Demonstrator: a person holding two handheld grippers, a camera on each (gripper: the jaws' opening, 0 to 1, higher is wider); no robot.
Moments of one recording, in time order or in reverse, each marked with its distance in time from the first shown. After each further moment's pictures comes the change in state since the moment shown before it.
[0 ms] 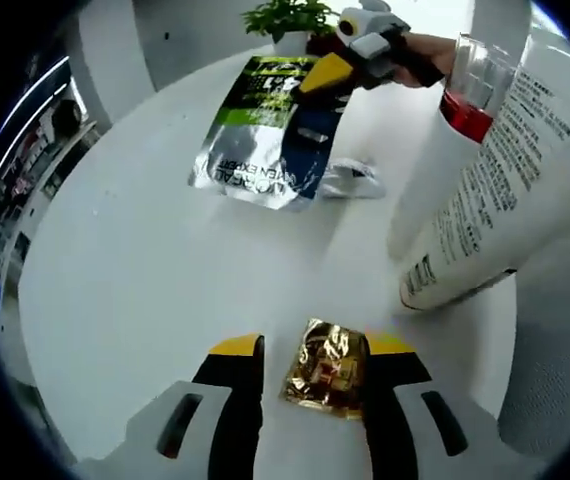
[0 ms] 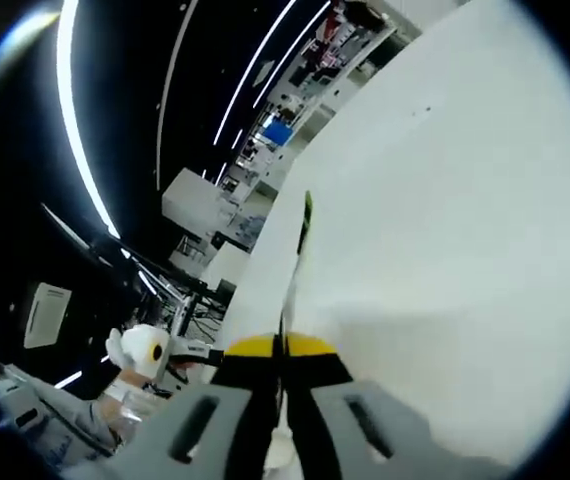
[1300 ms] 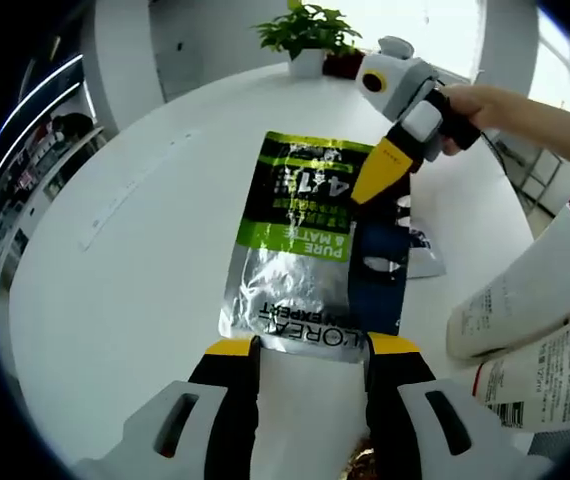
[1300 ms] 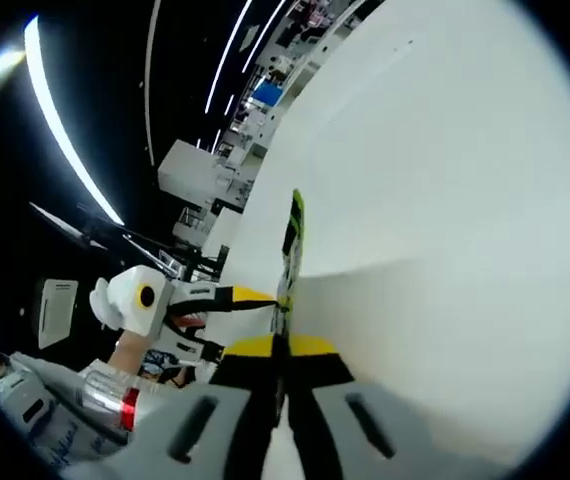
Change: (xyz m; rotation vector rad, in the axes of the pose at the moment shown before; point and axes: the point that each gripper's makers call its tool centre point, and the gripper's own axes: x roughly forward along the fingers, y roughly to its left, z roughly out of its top) left arm 0.054 0.039 0.067 -0.057 -0.122 0.027; right arm 0.021 -0.030 -0.032 0.055 0.177 0.022
